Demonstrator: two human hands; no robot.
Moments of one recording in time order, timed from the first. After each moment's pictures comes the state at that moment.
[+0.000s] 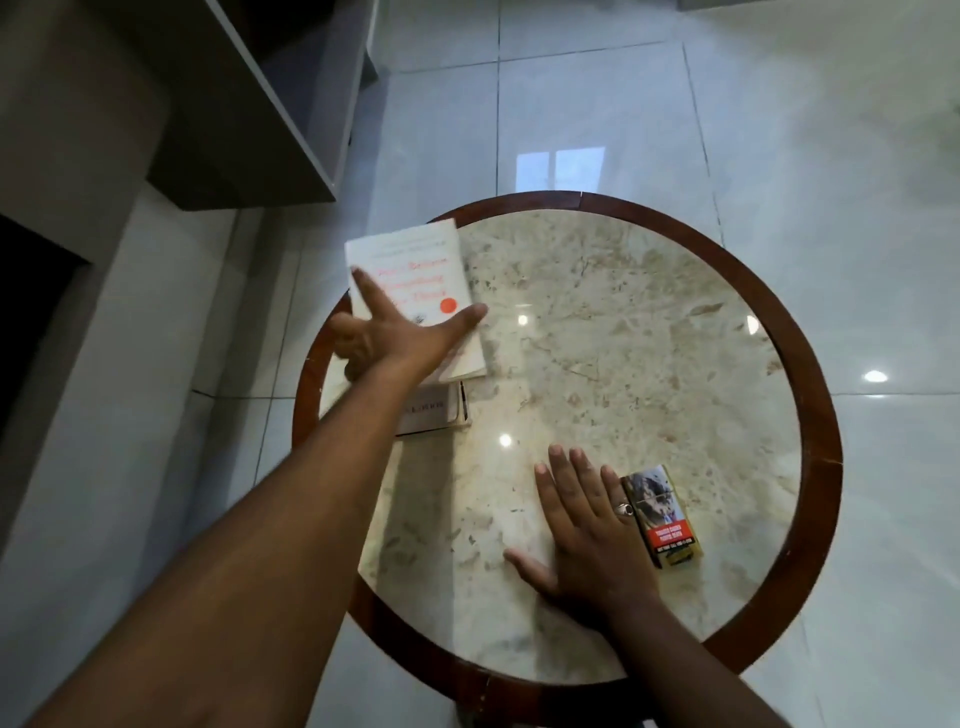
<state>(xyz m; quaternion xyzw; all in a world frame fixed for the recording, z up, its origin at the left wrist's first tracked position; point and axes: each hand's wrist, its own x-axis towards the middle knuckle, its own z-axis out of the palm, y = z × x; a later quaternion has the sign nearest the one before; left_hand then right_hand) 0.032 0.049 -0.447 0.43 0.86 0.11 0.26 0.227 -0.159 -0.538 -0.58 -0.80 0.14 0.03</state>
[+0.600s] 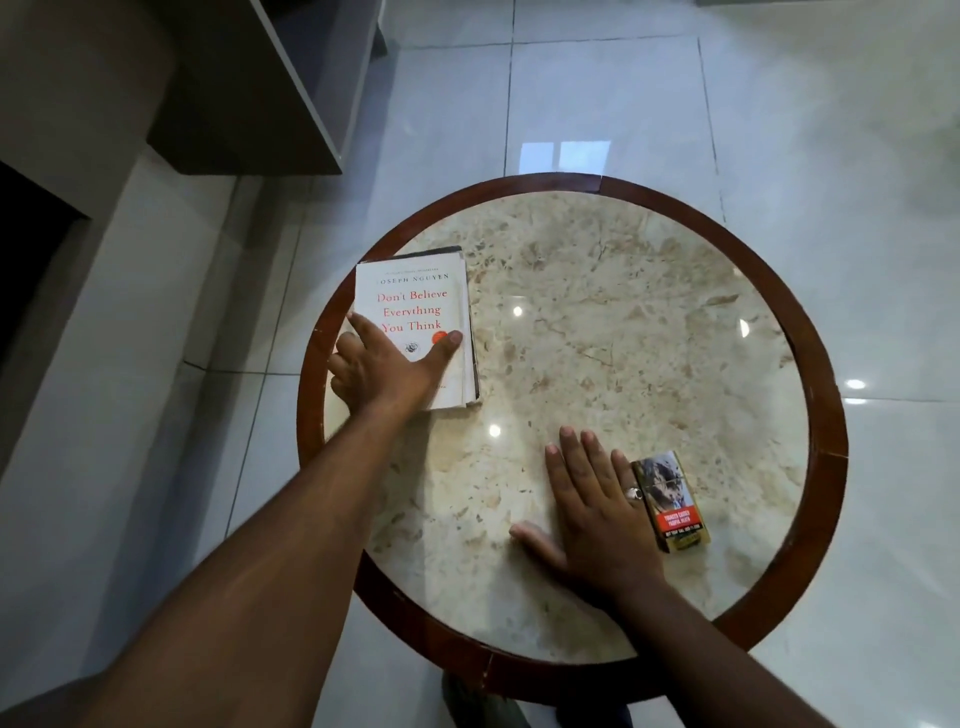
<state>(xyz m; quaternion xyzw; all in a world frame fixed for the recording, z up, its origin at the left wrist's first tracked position) -0.003 0.003 -0.489 0.42 0.87 0.09 0.23 0.223 -0.159 -0.532 -0.60 -0.79 0.16 0.03</state>
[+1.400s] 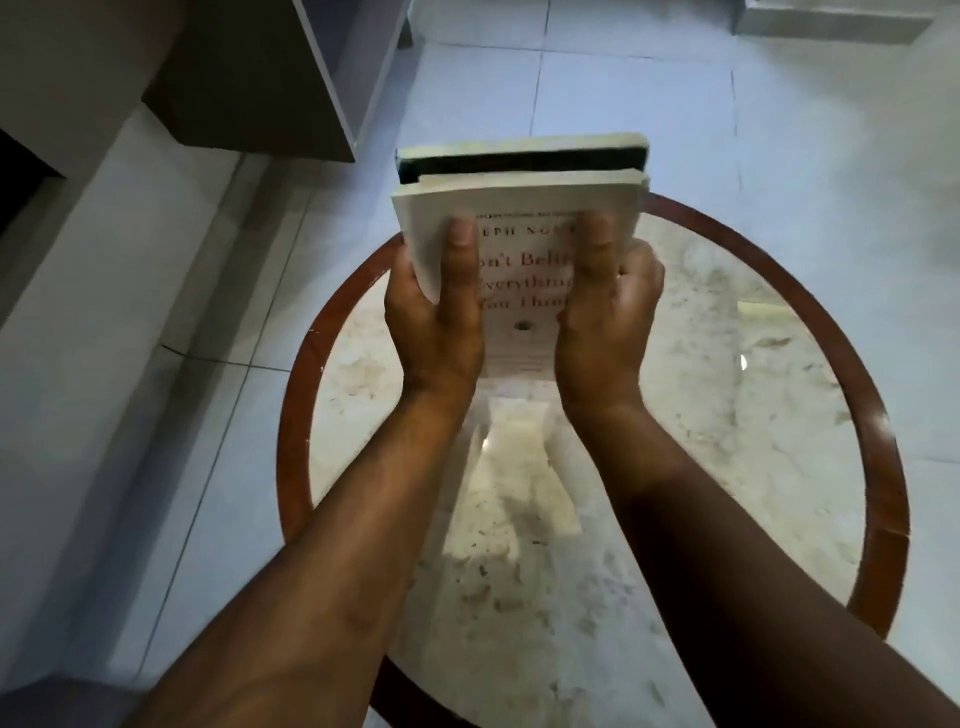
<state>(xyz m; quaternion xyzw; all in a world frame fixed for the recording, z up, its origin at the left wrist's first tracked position) 0.048 0.023 -0.420 0.35 0.61 0.61 0.37 0.145 0.033 -0.429 -0.58 -0.42 0.39 0.58</state>
